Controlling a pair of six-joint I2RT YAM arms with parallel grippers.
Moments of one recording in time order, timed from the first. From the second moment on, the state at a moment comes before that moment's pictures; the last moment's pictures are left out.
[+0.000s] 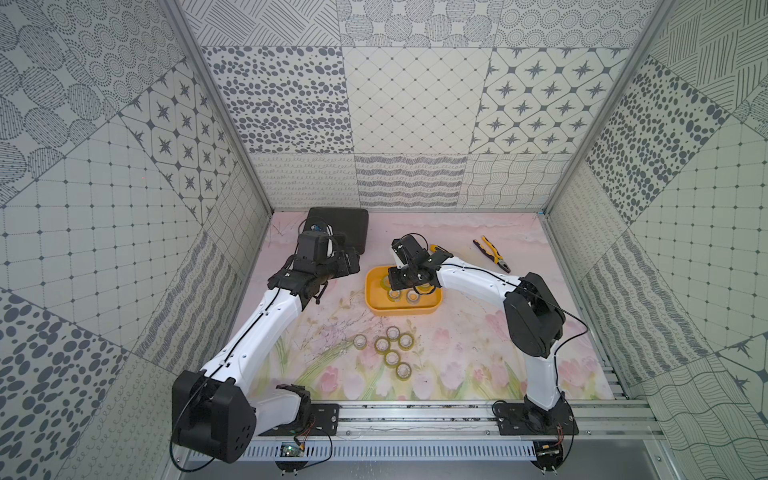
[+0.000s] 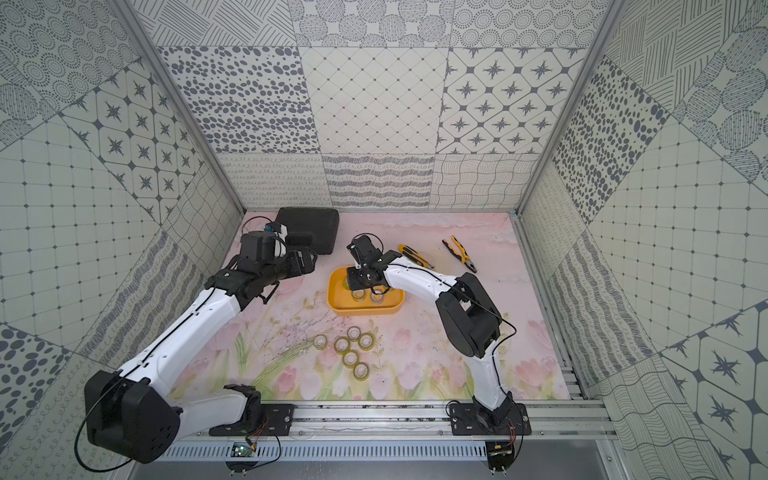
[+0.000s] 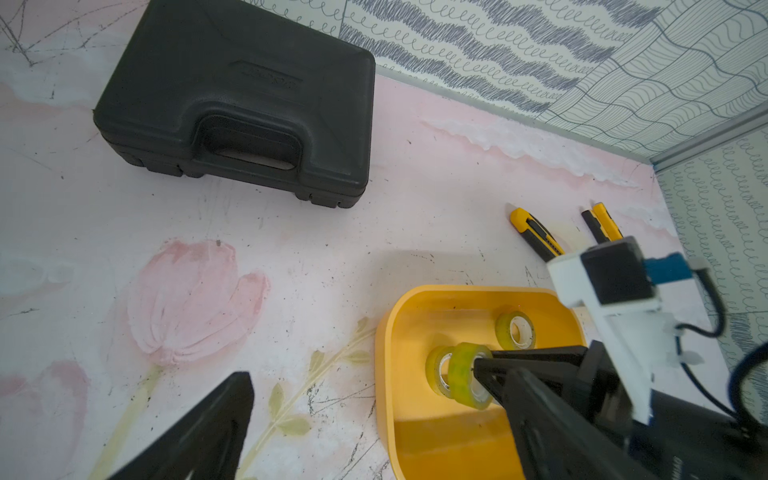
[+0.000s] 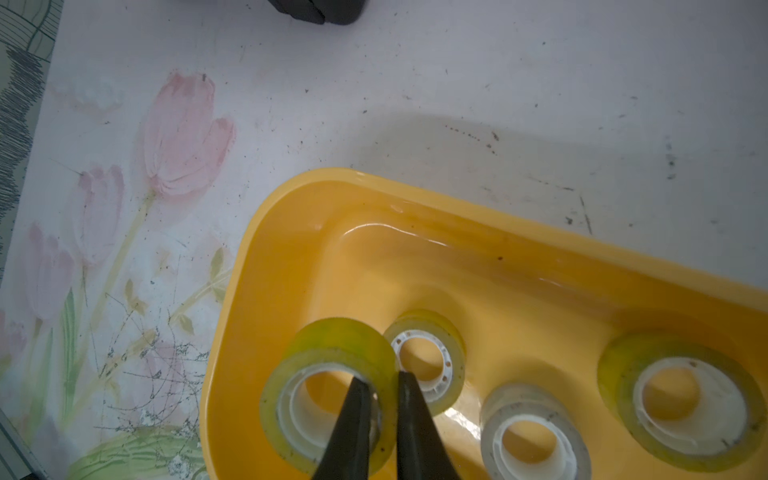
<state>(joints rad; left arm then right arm) -0.21 1.25 1.04 -0.45 0.04 -0.39 0.78 2.05 1.59 -0.51 -0.06 0.48</state>
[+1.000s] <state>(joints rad) -0.21 1.25 1.04 -0.45 0.11 -0.42 0.79 1.65 1.32 -0.47 -0.04 0.49</state>
